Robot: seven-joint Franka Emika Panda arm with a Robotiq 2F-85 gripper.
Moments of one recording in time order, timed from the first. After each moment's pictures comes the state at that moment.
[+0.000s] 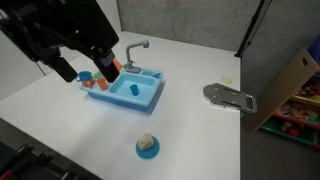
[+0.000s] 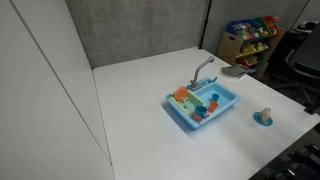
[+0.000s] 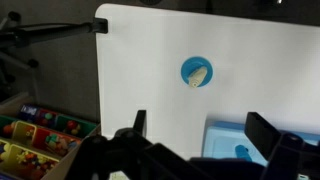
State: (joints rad) arm -0.26 -0.70 -0.21 -2.74 -0.43 2.22 -0.26
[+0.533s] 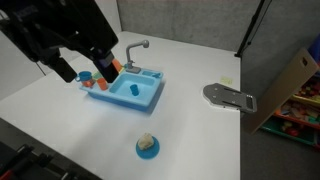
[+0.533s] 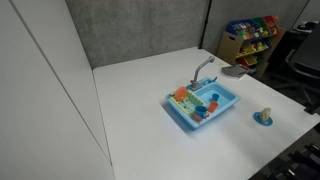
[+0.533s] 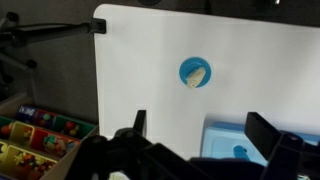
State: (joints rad) arm -0.26 -0.70 -0.21 -2.74 -0.42 2.21 -0.26
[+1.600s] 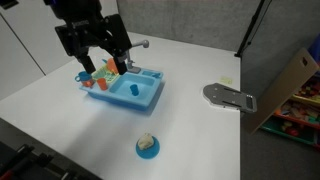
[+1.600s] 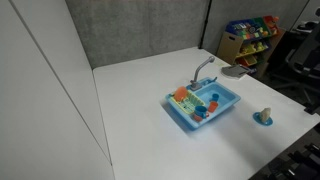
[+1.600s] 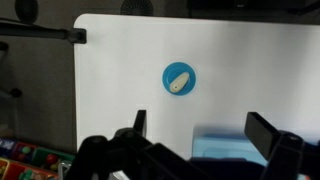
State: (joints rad) arm -0.17 -0.31 -0.11 -2.50 -0.36 2.13 -0.09
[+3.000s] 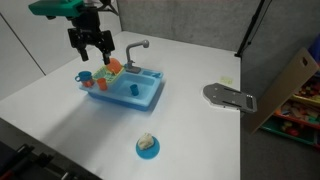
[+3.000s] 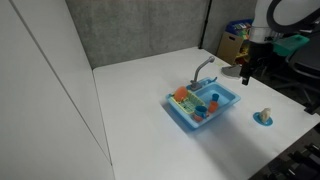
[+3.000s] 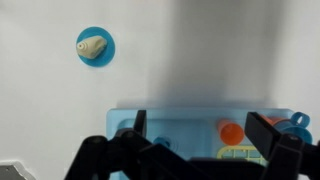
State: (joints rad) arm 0.00 0.11 -0.01 -2.19 -0.09 2.10 0.02
